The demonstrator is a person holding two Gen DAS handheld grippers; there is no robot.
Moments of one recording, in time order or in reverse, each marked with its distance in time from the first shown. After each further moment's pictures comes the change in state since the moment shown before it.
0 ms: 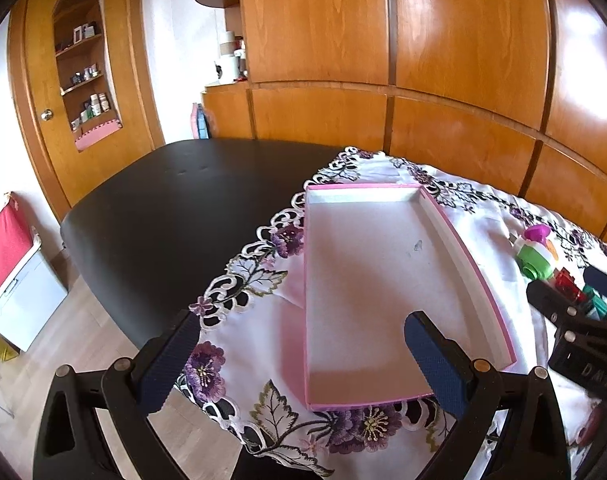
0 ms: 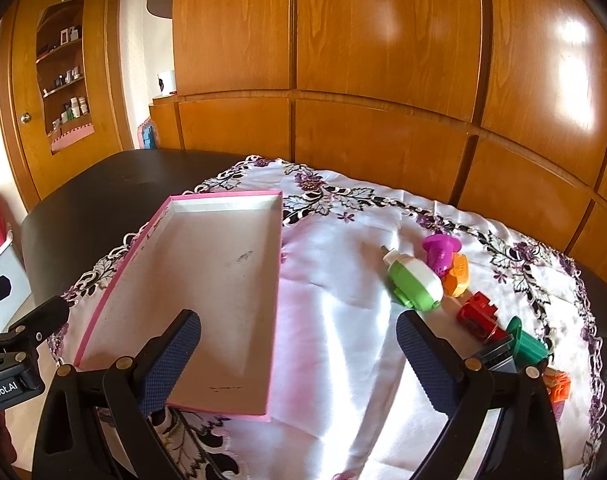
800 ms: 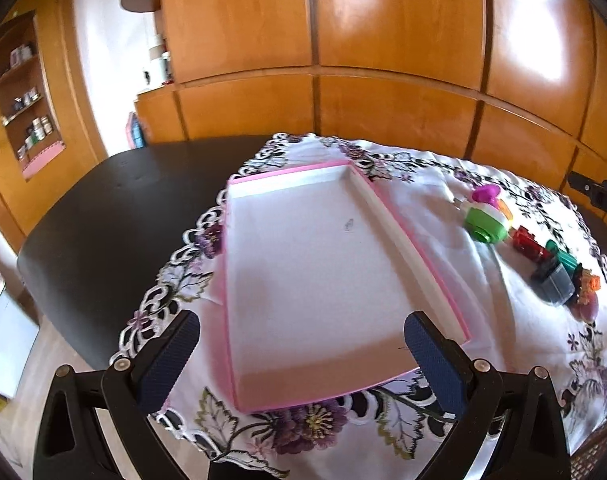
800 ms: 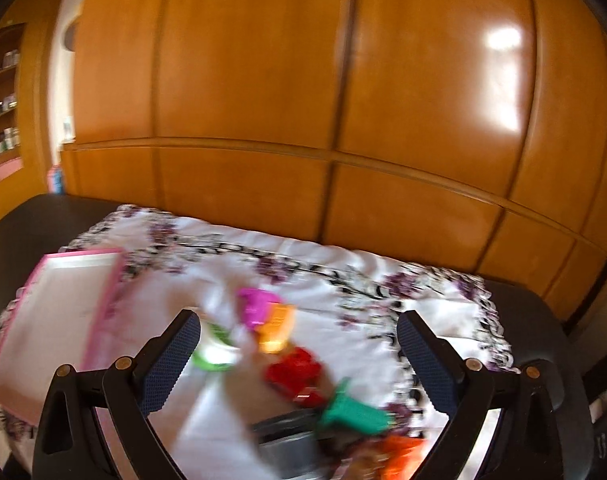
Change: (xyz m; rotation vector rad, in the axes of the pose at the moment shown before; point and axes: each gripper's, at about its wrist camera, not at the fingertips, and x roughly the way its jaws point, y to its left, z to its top) left arm 0.009 -0.048 0.002 0.155 0.050 -0.168; right arm -0.014 -0.179 0.023 0.128 -0.088 -0.290
